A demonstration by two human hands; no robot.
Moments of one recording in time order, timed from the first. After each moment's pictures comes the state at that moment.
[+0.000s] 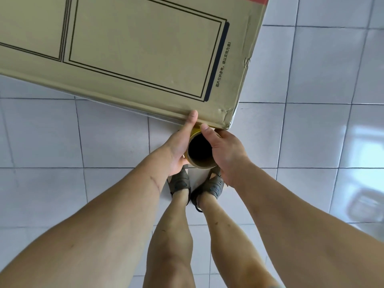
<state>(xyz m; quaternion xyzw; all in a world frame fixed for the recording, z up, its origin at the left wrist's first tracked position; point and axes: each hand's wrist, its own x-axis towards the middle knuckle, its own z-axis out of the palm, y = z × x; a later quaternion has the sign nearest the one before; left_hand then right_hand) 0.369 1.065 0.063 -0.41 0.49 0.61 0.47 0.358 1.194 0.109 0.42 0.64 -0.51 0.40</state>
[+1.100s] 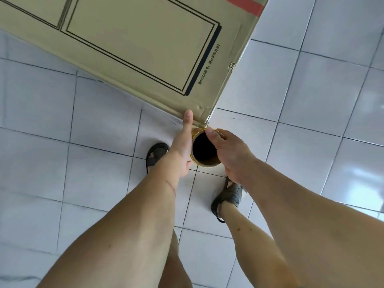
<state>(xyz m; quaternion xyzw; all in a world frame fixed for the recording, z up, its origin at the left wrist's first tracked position) 0.382 1.161 0.068 -0.56 0.43 0.63 0.31 0.342 1.281 0.101 0.29 0.69 -0.45 0.48</state>
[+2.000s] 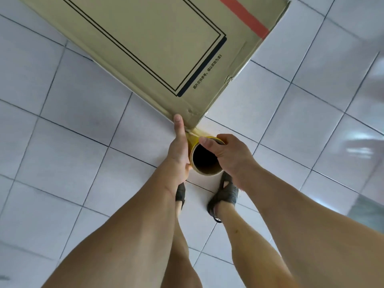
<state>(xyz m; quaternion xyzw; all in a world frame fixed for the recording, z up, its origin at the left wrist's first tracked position) 0.372 1.215 0.052 -0.59 0.31 0.73 0.15 0.304 1.318 0.104 0.18 0.78 -0.35 0.49</state>
